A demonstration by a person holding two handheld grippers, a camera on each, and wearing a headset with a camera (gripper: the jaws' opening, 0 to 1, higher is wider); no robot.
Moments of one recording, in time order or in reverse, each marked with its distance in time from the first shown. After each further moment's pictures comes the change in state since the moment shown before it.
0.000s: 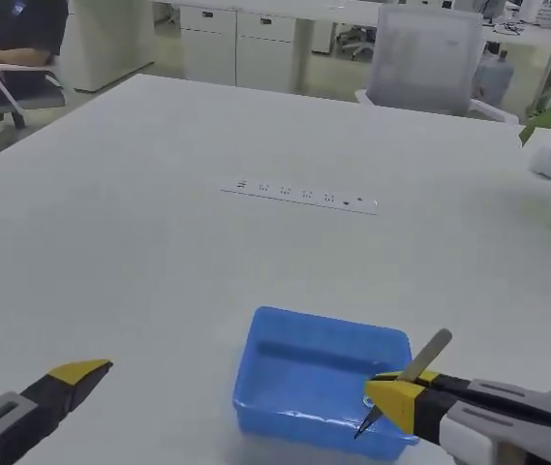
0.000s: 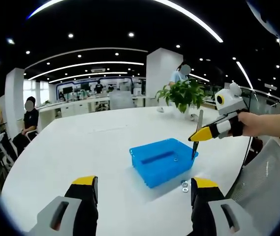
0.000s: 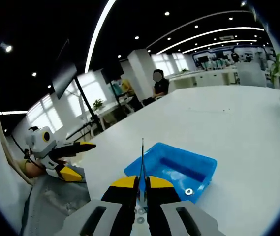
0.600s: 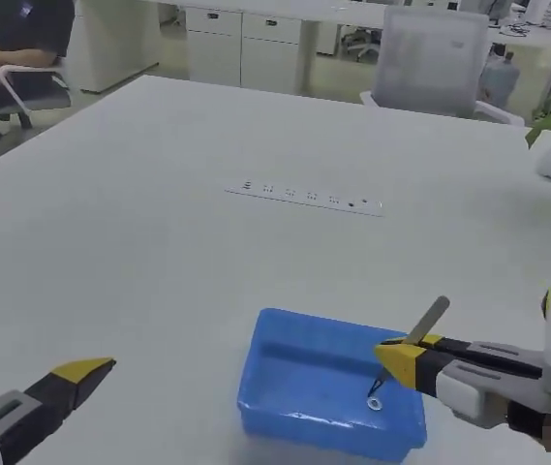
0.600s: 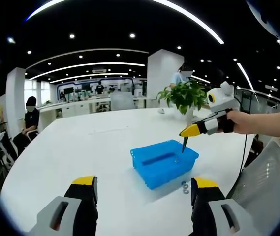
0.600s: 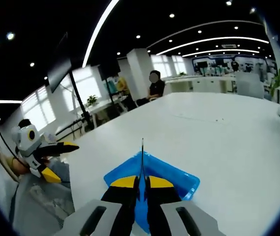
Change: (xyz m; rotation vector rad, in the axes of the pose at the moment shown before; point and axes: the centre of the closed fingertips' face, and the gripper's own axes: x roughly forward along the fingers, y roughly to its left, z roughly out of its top) left arm -0.001 0.002 0.002 -0.006 -0.012 0.008; right arm 0.006 -0.030 0.024 -0.085 -0.004 -0.071
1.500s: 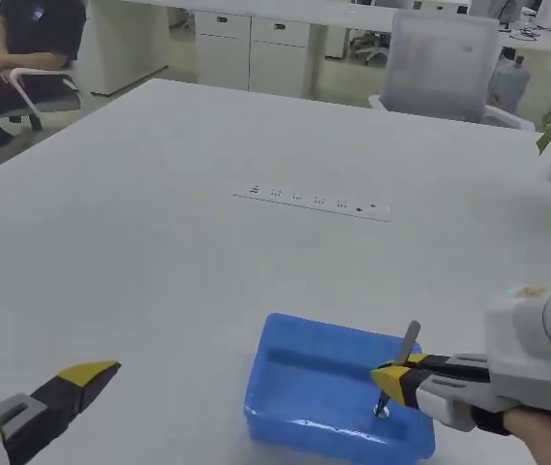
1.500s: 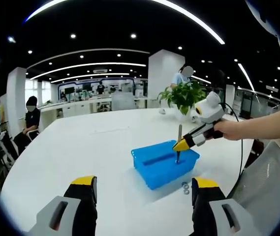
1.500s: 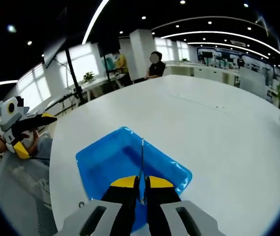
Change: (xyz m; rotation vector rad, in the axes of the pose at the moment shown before) left arm -0.001 0.004 -0.002 -0.006 -0.001 0.007; right arm 0.037 -0.046 -0.040 -0.101 0.193 -0.058
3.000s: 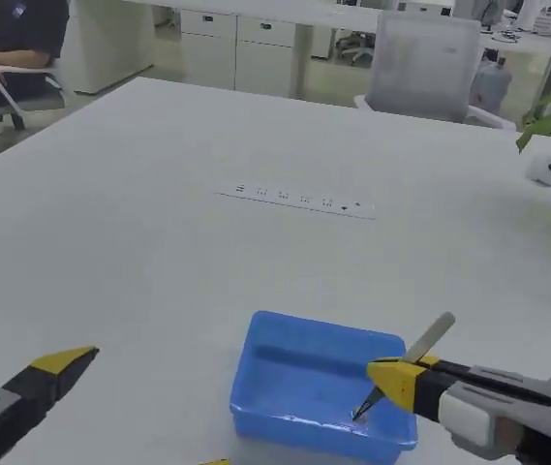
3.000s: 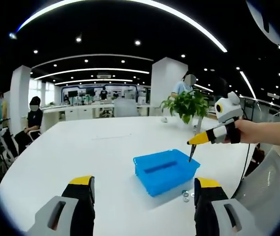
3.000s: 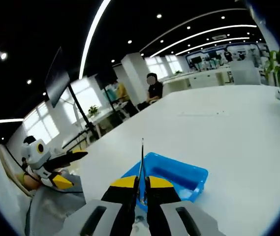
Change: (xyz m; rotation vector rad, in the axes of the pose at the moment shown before) left arm -0.004 -0.004 0.026 -0.044 -0.073 0.019; right arm -0.054 0.046 0.042 0.228 -0.232 0.090
